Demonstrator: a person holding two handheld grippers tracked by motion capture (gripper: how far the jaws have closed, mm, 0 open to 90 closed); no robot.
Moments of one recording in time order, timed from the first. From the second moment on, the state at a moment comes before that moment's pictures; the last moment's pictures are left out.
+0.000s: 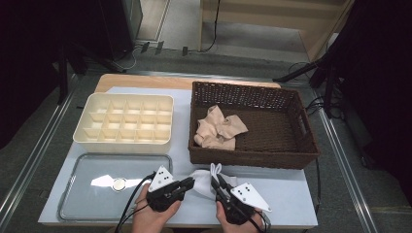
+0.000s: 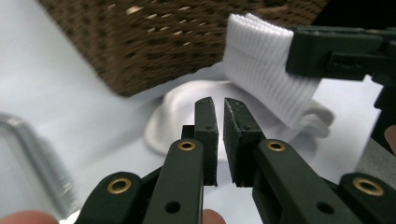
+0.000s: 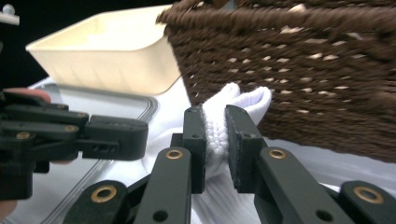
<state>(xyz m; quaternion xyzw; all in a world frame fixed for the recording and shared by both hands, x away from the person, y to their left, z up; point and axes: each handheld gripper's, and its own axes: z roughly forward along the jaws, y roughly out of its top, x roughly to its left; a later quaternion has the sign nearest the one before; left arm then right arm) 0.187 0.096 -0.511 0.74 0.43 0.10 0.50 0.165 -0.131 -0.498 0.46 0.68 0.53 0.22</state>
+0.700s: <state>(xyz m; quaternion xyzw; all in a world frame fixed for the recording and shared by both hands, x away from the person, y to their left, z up) 0.200 0.096 -0.528 0.75 0.44 0.10 0.48 0.161 -0.139 -0.514 0.42 0.71 0.55 0.16</state>
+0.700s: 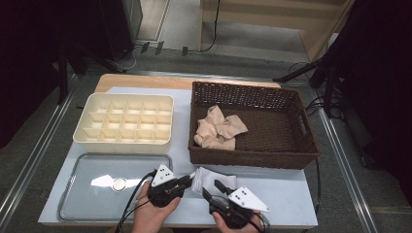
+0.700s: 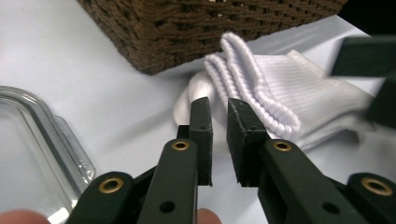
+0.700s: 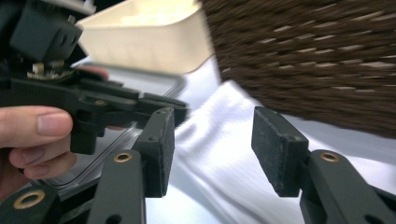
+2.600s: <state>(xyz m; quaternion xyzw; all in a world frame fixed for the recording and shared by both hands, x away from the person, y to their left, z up) 0.197 0.055 -0.520 0.76 0.47 0.07 0.45 0.152 -0.203 -0.538 0.57 0.65 0.46 0.20</state>
